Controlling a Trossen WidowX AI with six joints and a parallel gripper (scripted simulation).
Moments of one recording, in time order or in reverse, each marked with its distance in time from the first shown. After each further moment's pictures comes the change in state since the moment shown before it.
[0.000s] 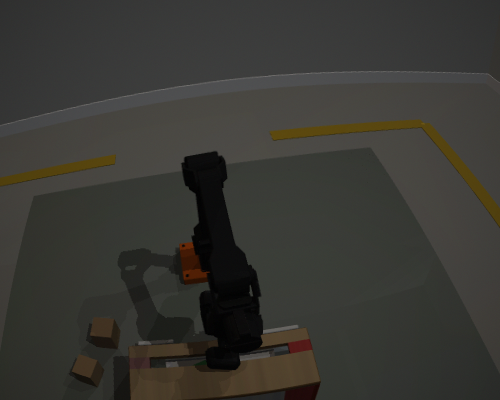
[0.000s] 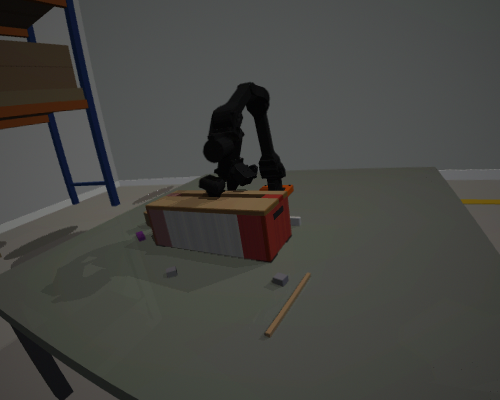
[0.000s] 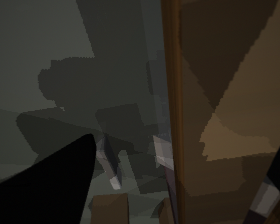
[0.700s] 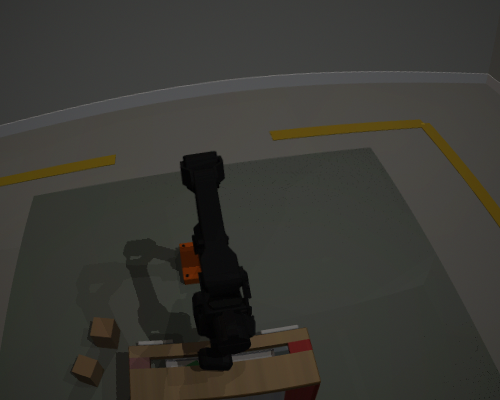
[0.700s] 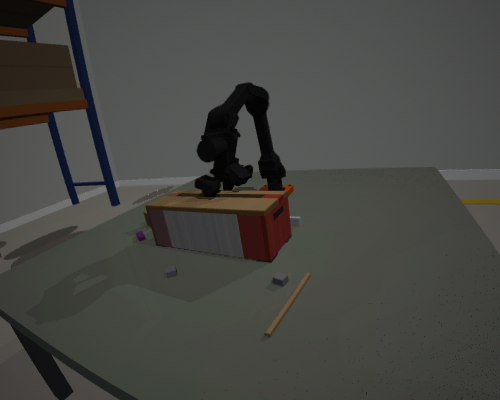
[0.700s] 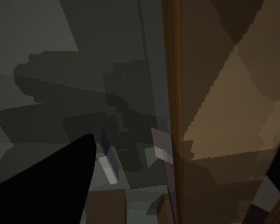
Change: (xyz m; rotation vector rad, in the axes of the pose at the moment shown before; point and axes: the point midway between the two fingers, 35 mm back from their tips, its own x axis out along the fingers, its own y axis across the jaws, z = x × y) arm 0.005 0.000 -0.014 -0.005 0.002 -0.002
